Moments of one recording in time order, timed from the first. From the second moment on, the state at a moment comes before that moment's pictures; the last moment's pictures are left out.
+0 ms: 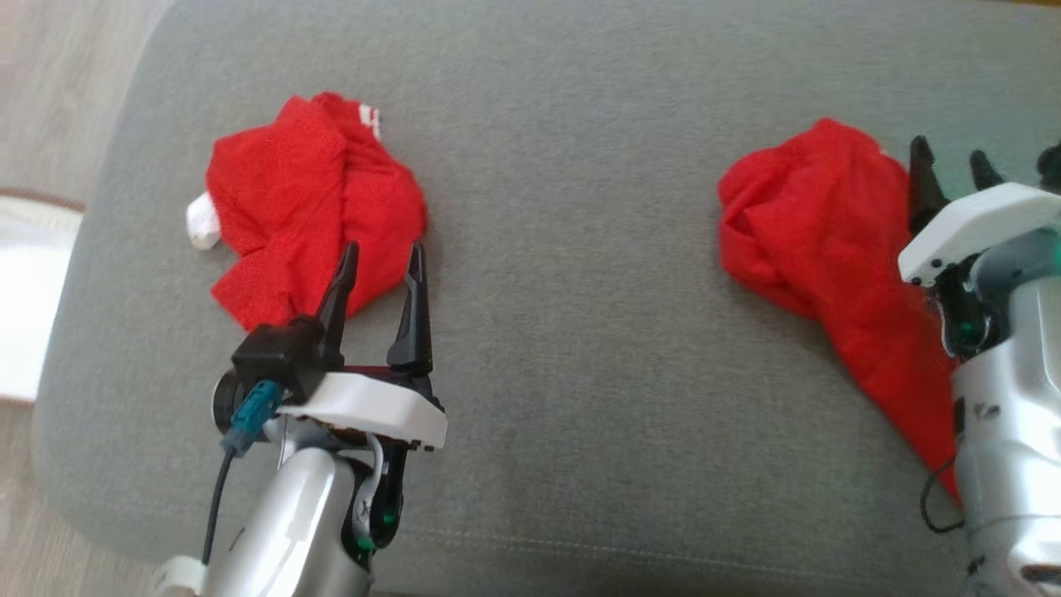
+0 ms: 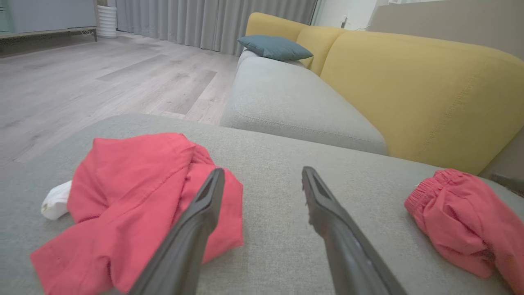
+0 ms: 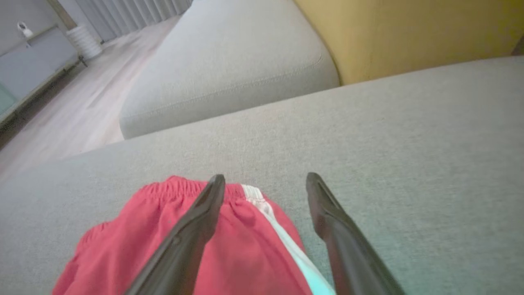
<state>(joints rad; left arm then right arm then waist) -0.24 0.04 -0.37 0.20 -0.34 0.13 -0.25 -0.64 -0.12 -0.23 0.69 0.17 0.12 0.15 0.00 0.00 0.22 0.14</state>
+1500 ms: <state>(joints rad) -0.19 0.04 -0.35 0.21 -0.35 0.14 -0.25 -0.35 -0.07 0.50 0.40 0.24 0.12 0.04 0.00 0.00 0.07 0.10</state>
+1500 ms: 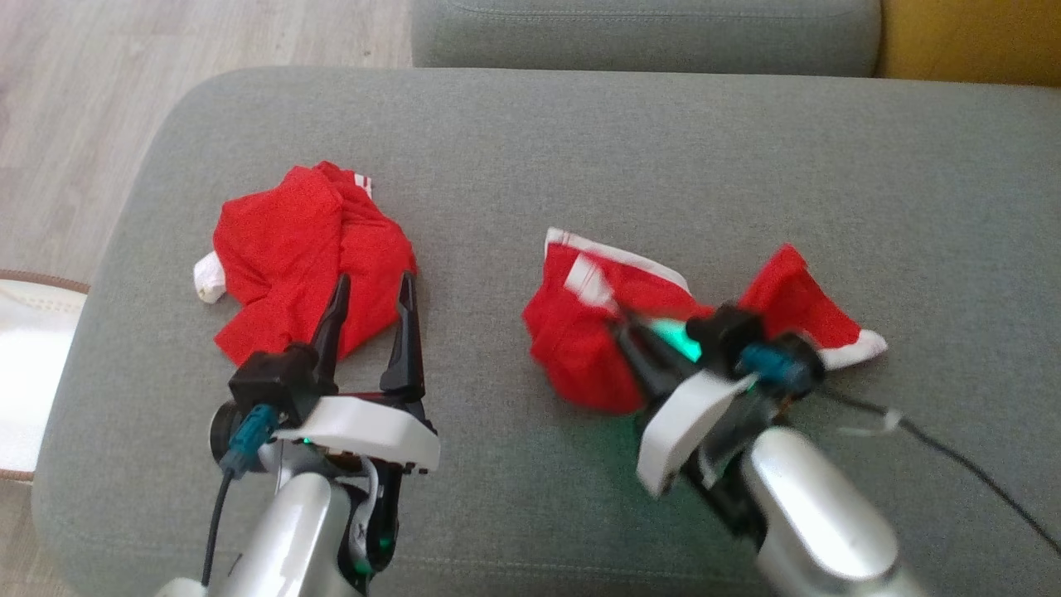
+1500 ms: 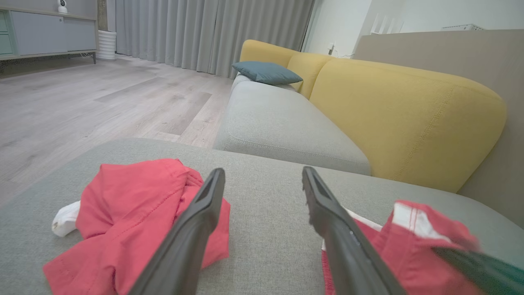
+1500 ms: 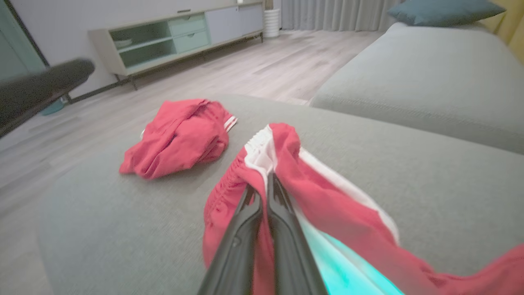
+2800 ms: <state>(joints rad) -0.12 0.04 -0.39 0.20 -0.37 0.15 -0.25 -0.04 -0.05 -0.02 0.23 0.21 0.12 -0.08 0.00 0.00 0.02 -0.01</state>
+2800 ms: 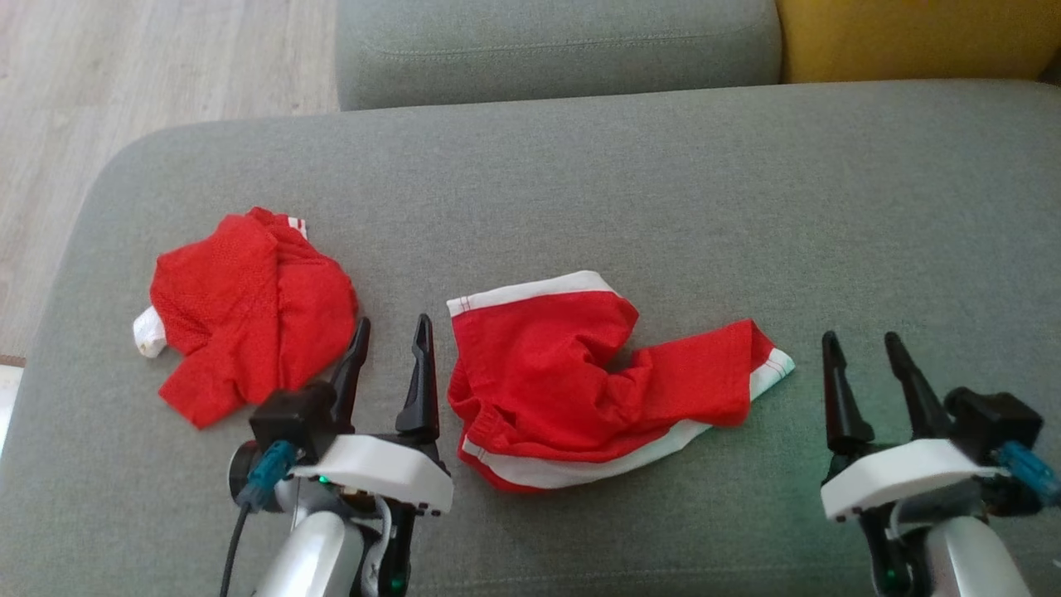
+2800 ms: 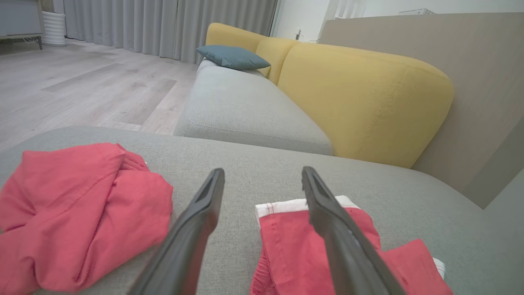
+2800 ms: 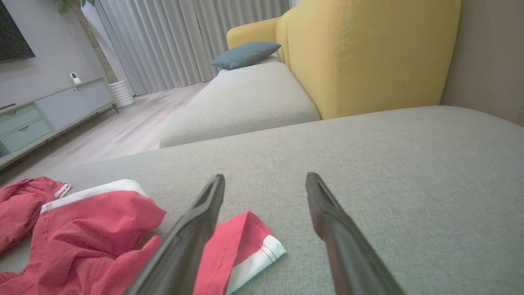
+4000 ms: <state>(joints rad) -0.08 0.23 -0.65 0.18 -0.32 -0.10 -0.05 -0.07 -0.04 -0.13 0.31 0.24 0.12 -0.14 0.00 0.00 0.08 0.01</state>
